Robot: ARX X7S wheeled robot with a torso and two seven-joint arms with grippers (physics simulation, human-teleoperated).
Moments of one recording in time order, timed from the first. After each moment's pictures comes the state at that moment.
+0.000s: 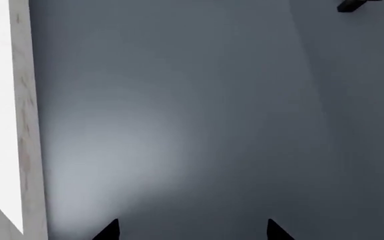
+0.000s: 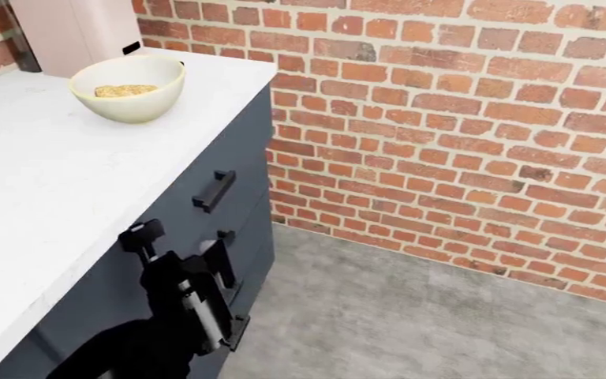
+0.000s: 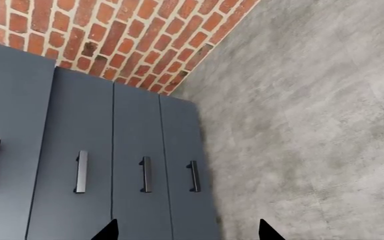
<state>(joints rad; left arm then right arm) -1.04 0.00 1.34 -1.26 -0.18 -0.90 -0.36 0.44 0.51 -2.07 1.31 3.06 0.02 -0.89</state>
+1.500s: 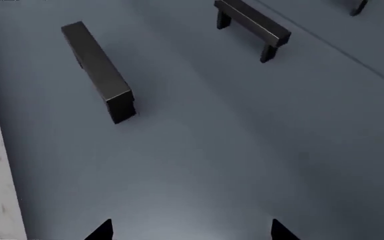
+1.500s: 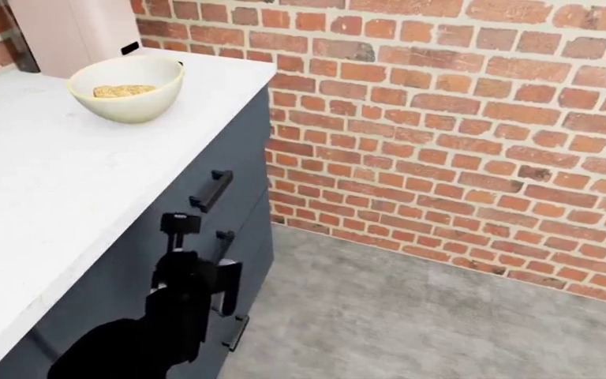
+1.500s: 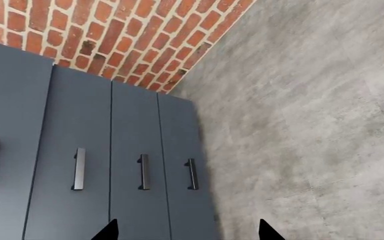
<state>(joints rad) -1.03 -0.05 1.74 -1.31 0.01 -0.55 0.04 0.41 0.51 -2.06 1.31 3.05 0.01 -0.91</state>
